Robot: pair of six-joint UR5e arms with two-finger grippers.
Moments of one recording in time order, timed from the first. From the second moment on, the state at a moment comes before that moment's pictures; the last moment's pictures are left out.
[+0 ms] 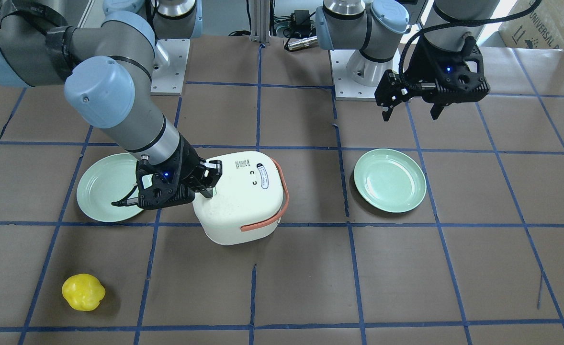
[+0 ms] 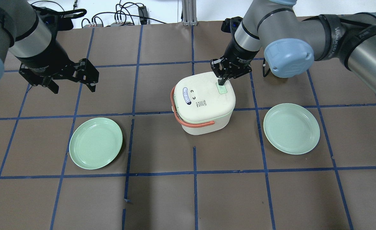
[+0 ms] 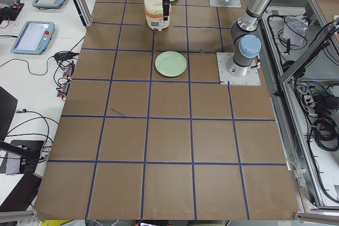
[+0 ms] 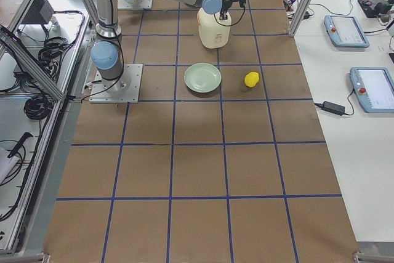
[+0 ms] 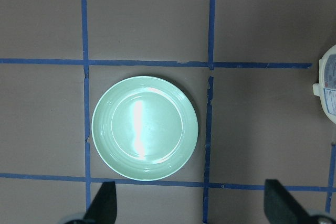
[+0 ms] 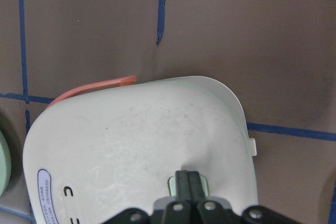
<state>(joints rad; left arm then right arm) -1.51 -1.48 -1.67 -1.53 1.62 0.03 1.68 -1.30 1.62 -1.91 -1.27 0.04</state>
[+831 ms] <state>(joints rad) -1.51 -1.48 -1.67 -1.53 1.62 0.03 1.68 -1.29 1.62 -1.92 -1.27 0.04</state>
